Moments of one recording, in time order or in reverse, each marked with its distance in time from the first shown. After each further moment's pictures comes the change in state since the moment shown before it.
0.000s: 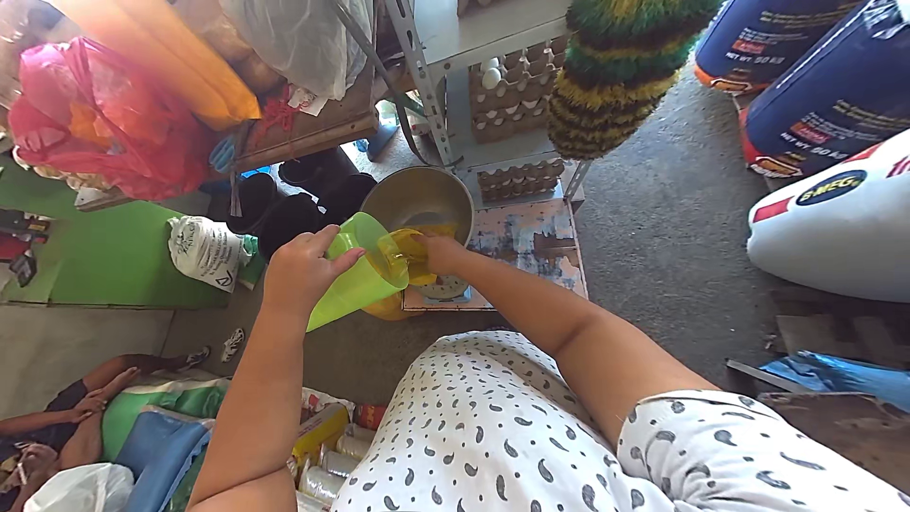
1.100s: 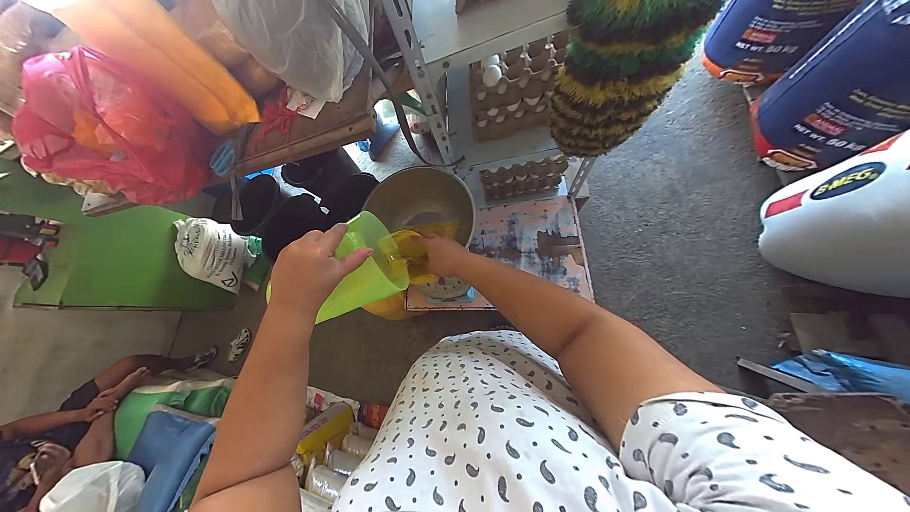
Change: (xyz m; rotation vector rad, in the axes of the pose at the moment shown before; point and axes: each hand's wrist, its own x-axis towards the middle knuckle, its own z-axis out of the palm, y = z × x) left_hand 0.009 0.008 0.002 0.059 0.005 0.060; right_hand 0.003 0.000 0.001 -0.001 -0.026 -0.011
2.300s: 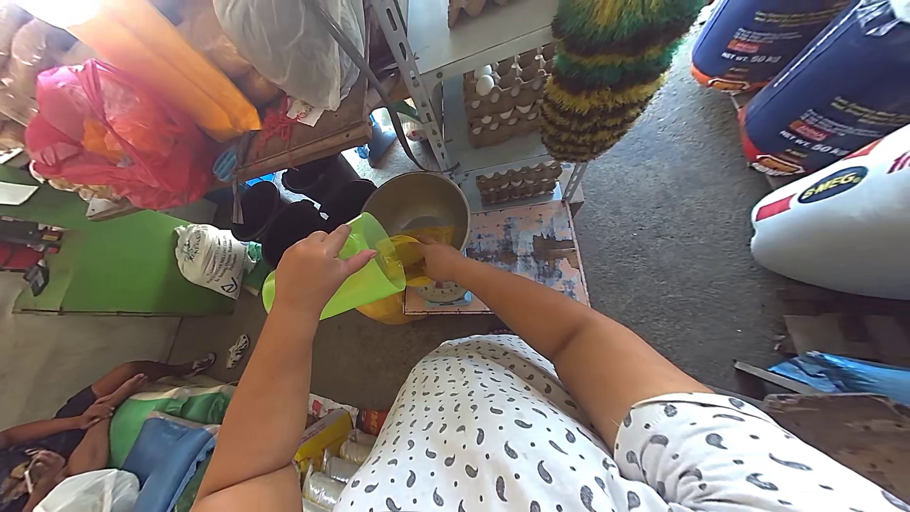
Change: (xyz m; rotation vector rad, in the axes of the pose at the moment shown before) left_hand 0.003 0.011 0.001 0.061 0.017 0.034; right_hand -0.007 0.002 0.004 -0.002 0.000 0.031
